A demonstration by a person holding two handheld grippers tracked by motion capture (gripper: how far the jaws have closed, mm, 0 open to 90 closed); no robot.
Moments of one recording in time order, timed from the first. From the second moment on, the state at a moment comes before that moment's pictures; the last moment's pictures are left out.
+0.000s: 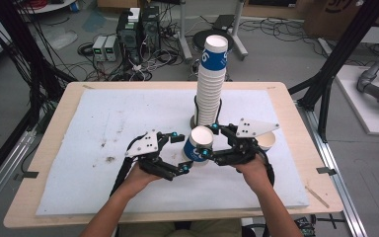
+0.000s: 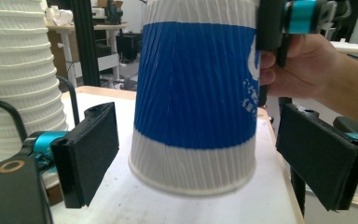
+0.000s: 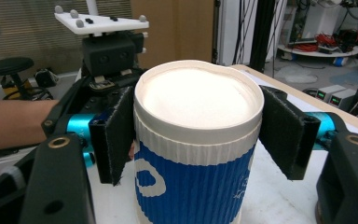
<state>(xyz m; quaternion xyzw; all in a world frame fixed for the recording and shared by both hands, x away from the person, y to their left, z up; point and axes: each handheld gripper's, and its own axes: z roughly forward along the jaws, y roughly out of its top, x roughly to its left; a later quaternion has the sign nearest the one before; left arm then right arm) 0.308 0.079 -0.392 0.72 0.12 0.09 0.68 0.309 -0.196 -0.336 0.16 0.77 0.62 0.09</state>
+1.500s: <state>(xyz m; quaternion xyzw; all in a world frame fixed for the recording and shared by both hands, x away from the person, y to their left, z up) 0.312 0.100 -0.366 0.81 0.09 0.08 0.57 0.307 -0.199 -0.330 0.15 0.77 0.62 0.08</state>
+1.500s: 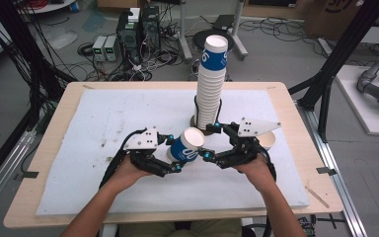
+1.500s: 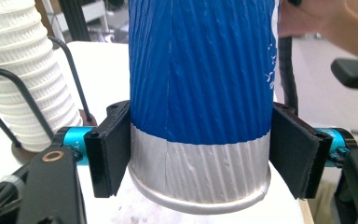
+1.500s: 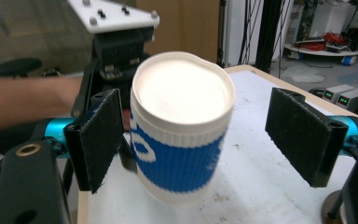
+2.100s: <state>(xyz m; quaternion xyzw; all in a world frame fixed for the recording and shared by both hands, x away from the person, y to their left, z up) 0.312 0.110 -0.348 0.85 0.07 0.06 0.51 0.321 -0.183 -0.297 0.05 0.85 0.51 0.08</state>
